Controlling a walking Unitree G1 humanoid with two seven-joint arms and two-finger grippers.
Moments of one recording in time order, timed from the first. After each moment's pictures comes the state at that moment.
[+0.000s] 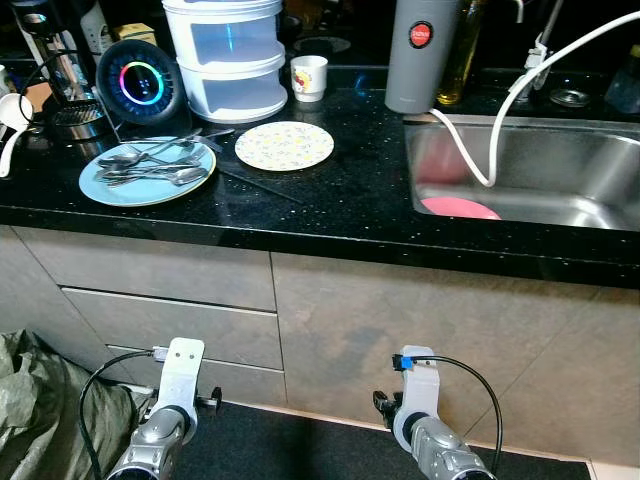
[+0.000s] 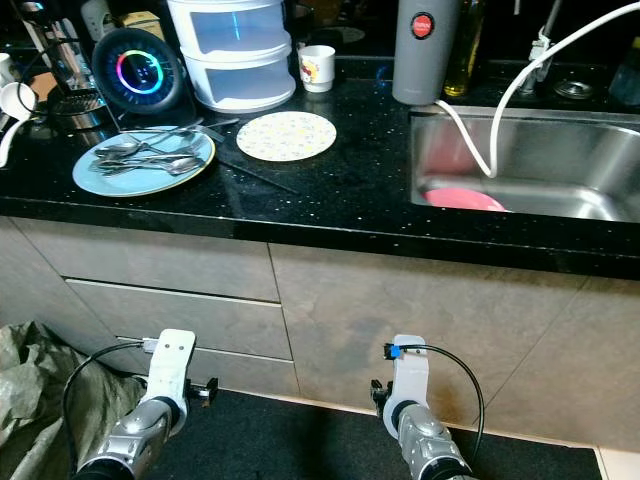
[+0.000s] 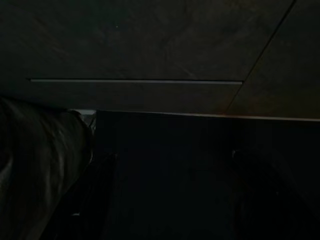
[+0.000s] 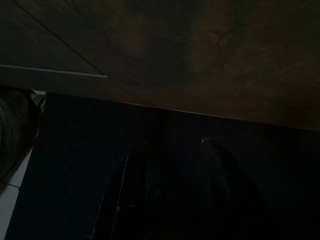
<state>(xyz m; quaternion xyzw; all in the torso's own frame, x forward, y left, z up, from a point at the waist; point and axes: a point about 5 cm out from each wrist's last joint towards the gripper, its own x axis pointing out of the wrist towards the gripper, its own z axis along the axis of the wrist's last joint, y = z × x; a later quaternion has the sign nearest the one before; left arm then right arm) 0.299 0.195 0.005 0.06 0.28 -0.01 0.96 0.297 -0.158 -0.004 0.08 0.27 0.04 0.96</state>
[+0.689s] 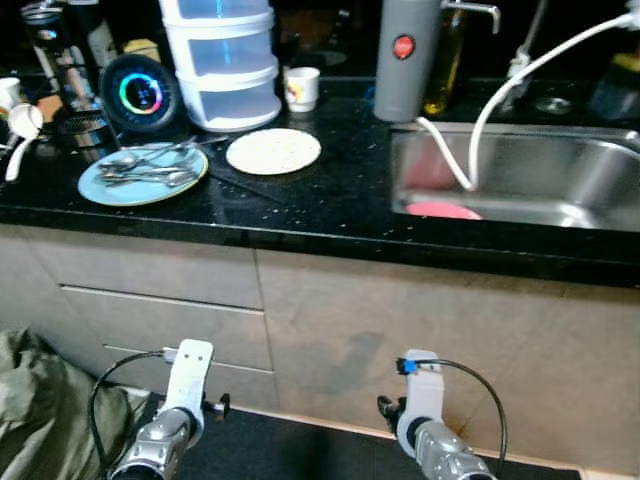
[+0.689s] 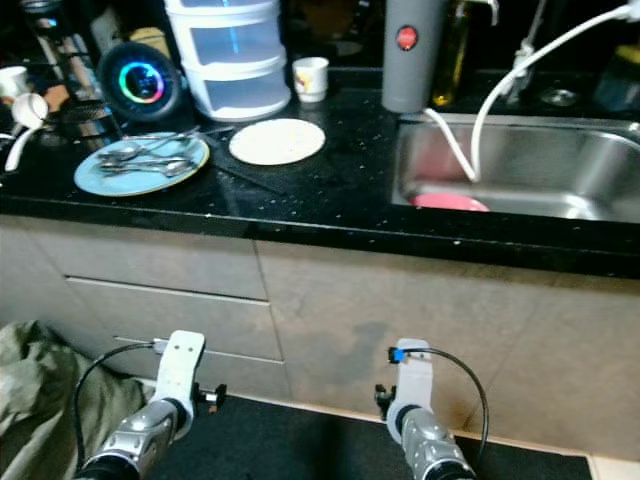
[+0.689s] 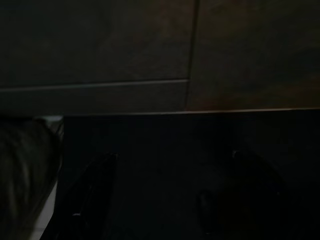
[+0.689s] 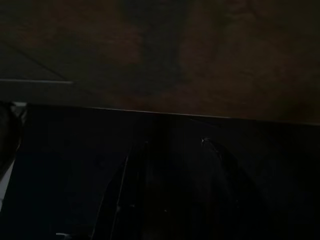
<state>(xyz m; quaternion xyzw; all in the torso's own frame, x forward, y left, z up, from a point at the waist) 0.298 0.187 0.002 0.05 0.30 -0.05 0.95 0.294 -0.164 -0.007 0.08 0.28 0.02 0.96</state>
